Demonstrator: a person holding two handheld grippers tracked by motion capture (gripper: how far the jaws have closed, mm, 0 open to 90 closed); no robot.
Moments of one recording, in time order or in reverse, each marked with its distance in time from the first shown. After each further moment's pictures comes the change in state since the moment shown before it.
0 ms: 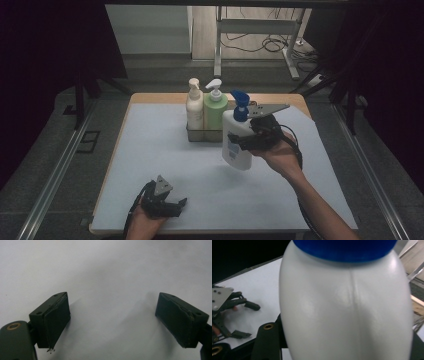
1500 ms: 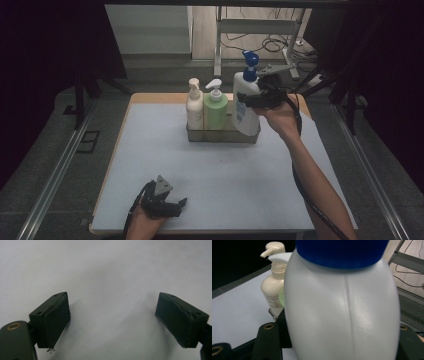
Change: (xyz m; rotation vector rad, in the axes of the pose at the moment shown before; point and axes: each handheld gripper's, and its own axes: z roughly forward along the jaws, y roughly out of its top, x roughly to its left) left arm 0.000 0.000 0.000 -0.001 0.001 -0.001; right arm -0.077 0.053 0.016 -0.062 -0.174 0.088
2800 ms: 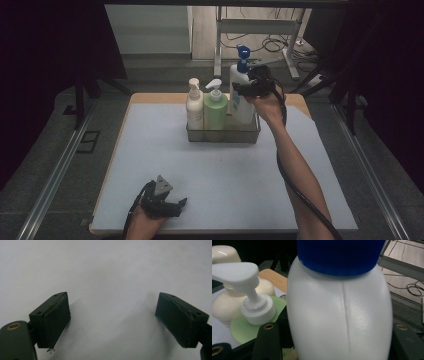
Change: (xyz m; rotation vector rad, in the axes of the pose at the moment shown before) left arm 0.000 0.000 0.000 0.000 -0.001 0.000; right arm -0.023 0.009 0.059 -0.028 -0.089 0.014
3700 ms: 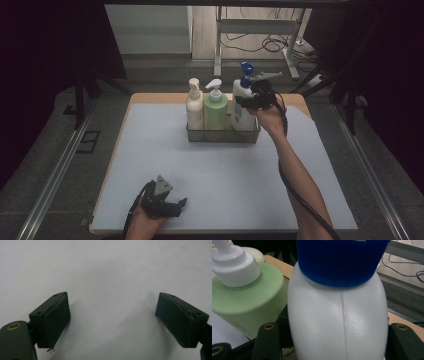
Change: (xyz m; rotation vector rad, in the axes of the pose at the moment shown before) left arm 0.000 0.000 0.000 0.002 -0.001 0.001; right arm -0.009 -0.044 0.015 0.054 0.030 0.039
